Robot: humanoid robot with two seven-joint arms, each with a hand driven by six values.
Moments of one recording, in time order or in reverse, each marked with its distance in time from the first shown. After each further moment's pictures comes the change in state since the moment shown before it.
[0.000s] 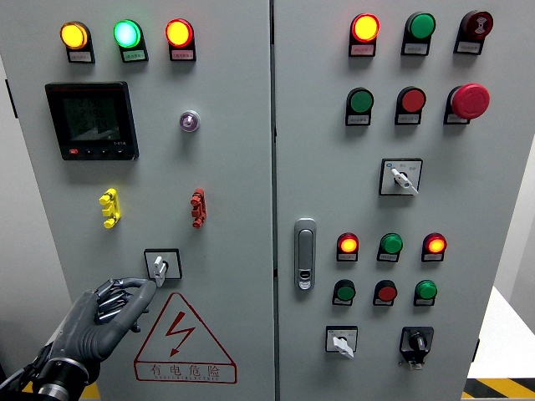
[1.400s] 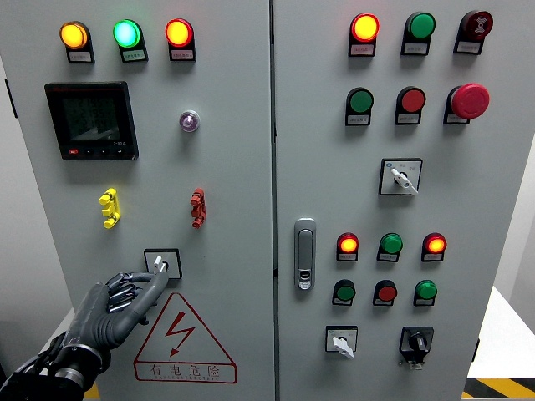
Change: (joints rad) left arm -0.072 -0.008 0.035 0.042 0.021 0.050 0.074; right arm 0.000 0.001 -0.001 0.000 0.000 0.000 0.000
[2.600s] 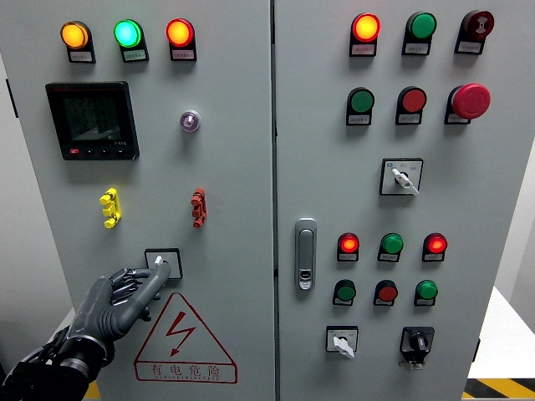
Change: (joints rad) left arm -0.040 -0.005 0.010 0.002 0.001 0.019 0.077; right arm 0.000 0.000 0.000 -0.001 0.000 0.000 0.000
